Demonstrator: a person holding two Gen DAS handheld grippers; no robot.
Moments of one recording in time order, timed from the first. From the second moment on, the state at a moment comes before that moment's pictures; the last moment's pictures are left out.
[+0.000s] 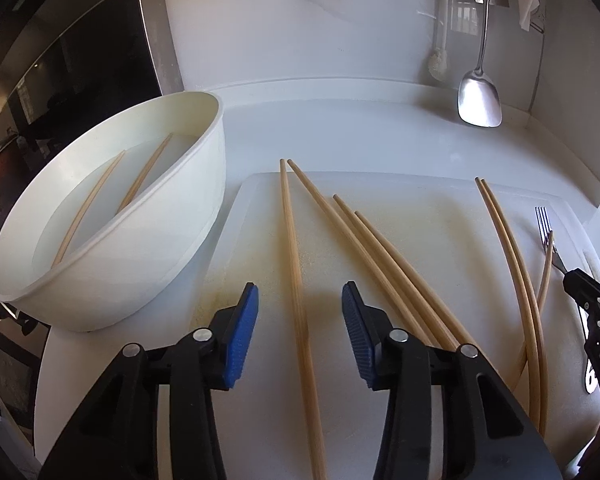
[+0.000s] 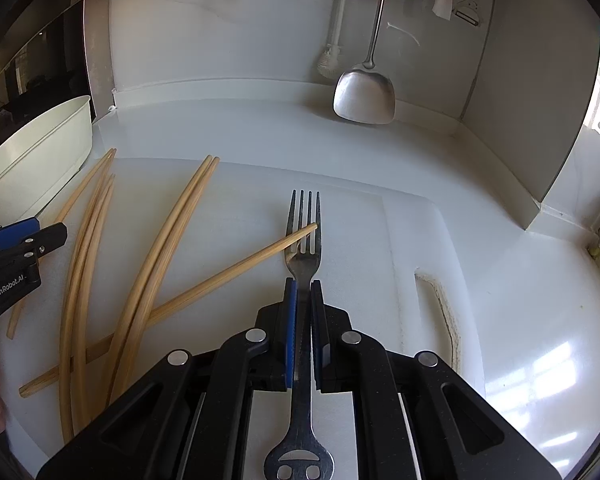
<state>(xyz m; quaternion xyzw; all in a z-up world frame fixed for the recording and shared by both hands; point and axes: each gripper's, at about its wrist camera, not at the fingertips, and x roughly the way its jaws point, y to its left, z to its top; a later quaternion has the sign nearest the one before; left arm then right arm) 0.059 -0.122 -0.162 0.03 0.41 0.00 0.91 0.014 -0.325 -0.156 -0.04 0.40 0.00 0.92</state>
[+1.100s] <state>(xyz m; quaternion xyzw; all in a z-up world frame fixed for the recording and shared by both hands) 0.041 -0.104 -0.132 -0.03 0.41 -0.04 0.91 -0.001 -0.341 -0.139 -0.04 0.38 -0.03 0.92</state>
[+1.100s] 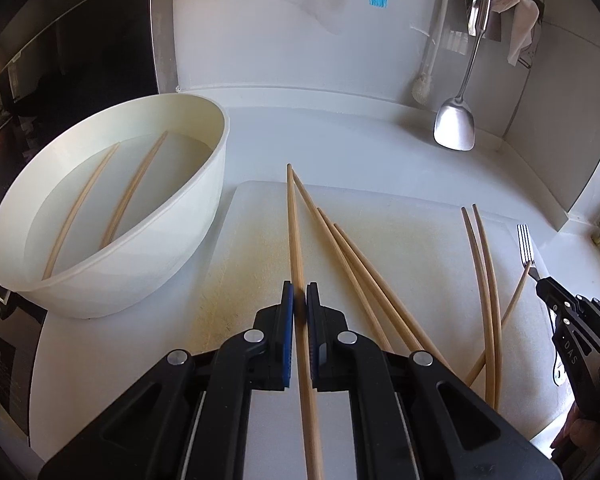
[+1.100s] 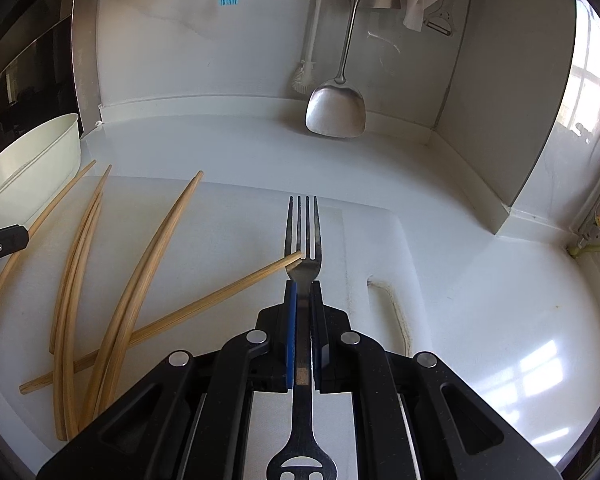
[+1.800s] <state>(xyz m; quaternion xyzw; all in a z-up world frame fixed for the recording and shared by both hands) 0.028 -0.093 -0.056 -0.04 0.38 -0.02 0.92 0.006 -0.337 -0.064 -0.04 0.33 0.00 0.94</state>
